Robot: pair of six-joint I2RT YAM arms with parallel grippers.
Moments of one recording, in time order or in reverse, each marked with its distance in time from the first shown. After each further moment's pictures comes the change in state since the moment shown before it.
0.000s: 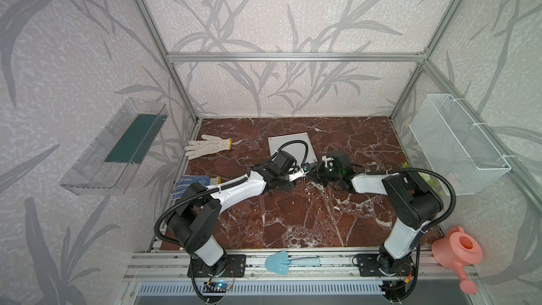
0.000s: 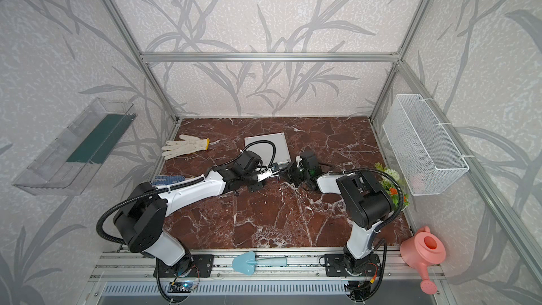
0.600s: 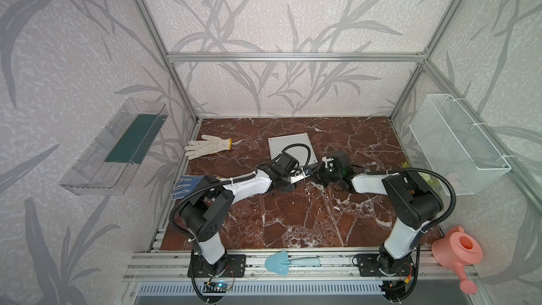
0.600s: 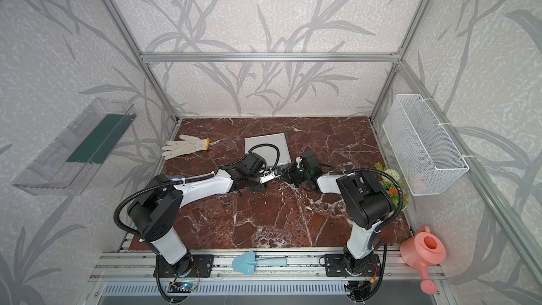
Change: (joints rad) left arm 0.003 0.108 0.013 0.064 -0.016 0.061; right arm -0.003 0.000 0.000 -0.018 -0.005 0.011
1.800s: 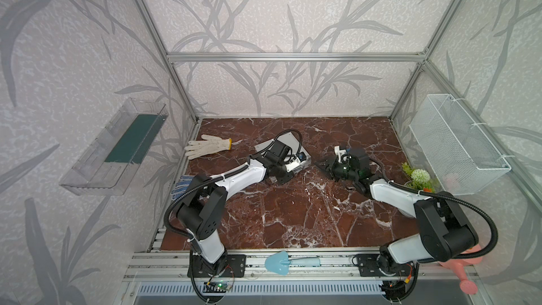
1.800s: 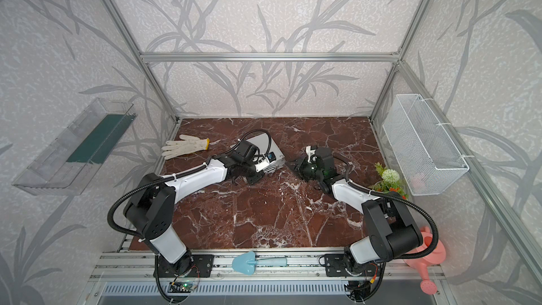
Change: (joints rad) left arm 0.115 -0.020 0.151 -0.172 0.176 -0.159; right arm -0.069 -0.307 -0.134 -0.033 0.005 -0.196
